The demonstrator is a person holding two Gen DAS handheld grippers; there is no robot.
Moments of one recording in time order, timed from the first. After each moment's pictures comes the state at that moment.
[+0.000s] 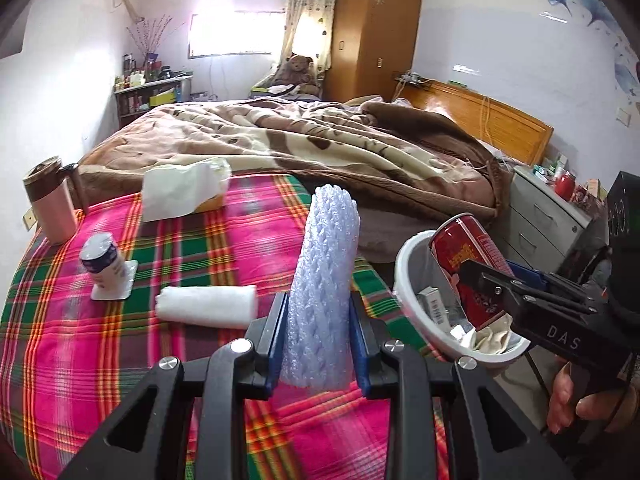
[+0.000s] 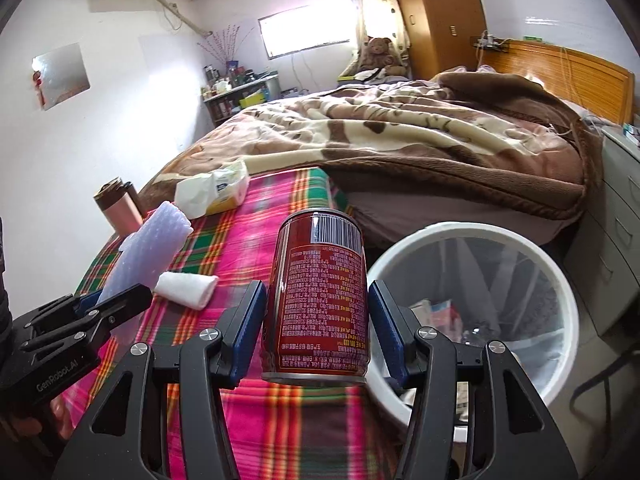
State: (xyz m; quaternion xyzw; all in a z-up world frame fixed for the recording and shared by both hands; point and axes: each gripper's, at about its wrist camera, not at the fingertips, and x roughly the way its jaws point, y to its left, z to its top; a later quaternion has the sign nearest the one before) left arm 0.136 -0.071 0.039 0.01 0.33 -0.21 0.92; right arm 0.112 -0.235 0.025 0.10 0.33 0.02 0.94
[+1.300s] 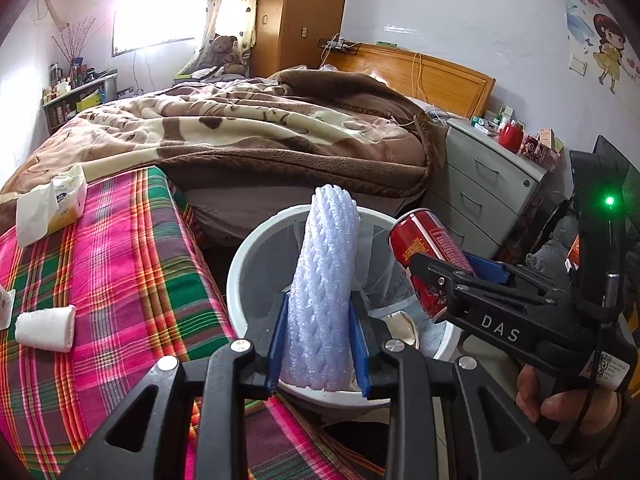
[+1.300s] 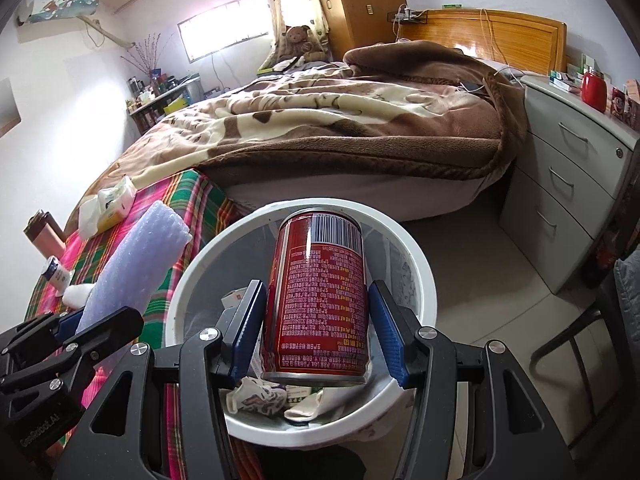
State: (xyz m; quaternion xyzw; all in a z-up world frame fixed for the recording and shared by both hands) left arm 0.123 -0.233 0.019 0.05 0.36 -0.31 0.88; right arm 0.091 -0.353 -0.004 0.14 0.36 -0.09 0.92
